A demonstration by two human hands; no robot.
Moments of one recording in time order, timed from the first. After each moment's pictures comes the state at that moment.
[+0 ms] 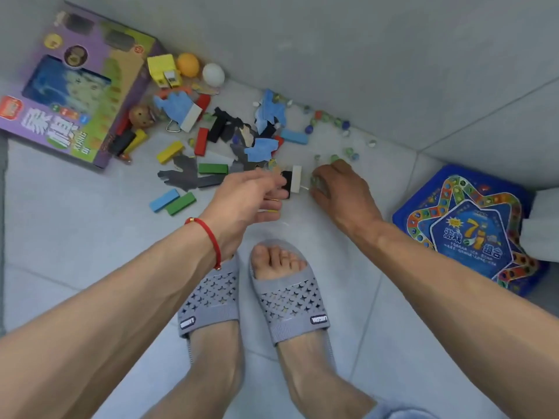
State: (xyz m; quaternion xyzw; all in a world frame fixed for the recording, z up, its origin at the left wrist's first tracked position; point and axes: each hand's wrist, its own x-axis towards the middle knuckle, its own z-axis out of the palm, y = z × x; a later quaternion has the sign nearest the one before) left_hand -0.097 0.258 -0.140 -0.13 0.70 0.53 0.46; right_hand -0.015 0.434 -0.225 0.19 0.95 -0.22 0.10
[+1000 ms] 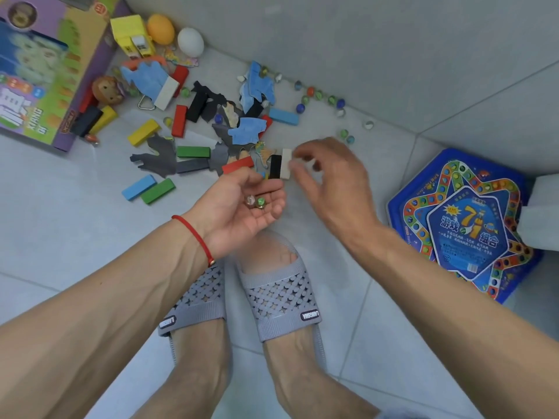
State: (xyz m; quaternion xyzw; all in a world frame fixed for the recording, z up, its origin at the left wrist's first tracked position) left_hand -0.092 0.256 -0.181 -0.33 0.42 0.64 0.55; right_hand -0.011 0.410 -0.197 0.16 0.94 -0.30 -0.08
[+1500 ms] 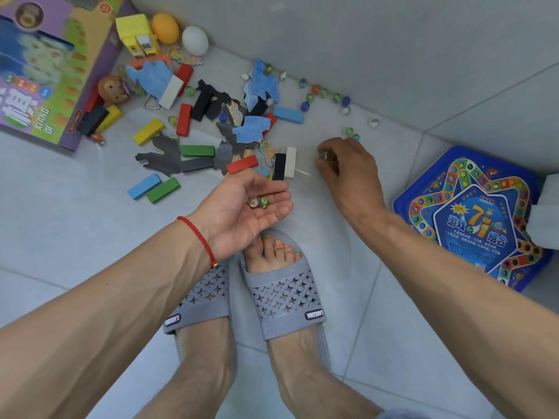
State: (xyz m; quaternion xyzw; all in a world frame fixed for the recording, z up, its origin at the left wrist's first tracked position) left_hand -0.088 0.254 -0.183 -0.32 0.46 0.63 0.54; right_hand -0.012 0.442 -0.237 0.23 0.93 -0.28 -0.04
